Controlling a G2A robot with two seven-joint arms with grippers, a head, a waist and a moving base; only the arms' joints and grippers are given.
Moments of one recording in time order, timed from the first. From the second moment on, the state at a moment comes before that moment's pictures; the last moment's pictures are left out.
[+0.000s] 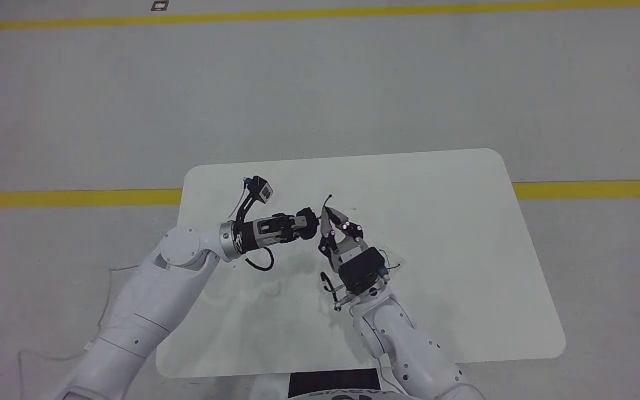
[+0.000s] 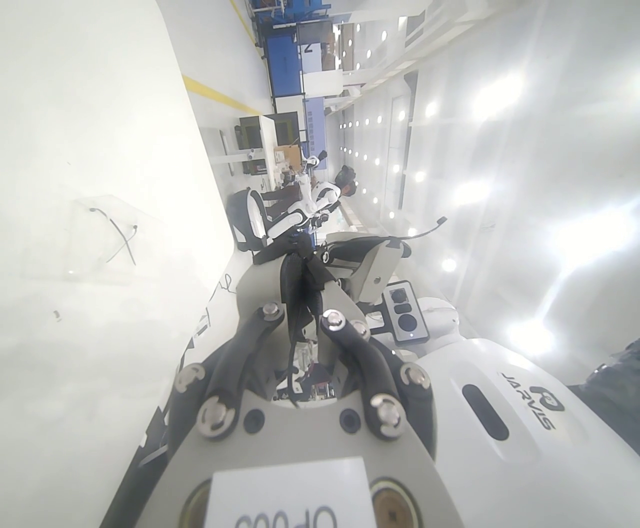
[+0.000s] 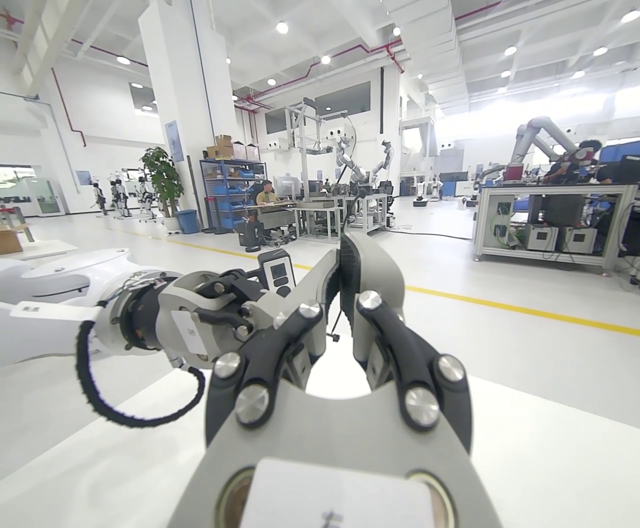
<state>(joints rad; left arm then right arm) 1.24 -1.03 -1.07 -1.46 -0.59 -0.31 -0.99 -1.60 -1.42 0.93 -1.65 -1.53 0.10 -0.62</state>
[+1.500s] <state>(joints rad) 1.24 -1.02 -1.07 -1.47 -0.60 -0.31 -0.99 -1.60 -1.42 0.93 -1.64 -1.52 0.11 -0.61</state>
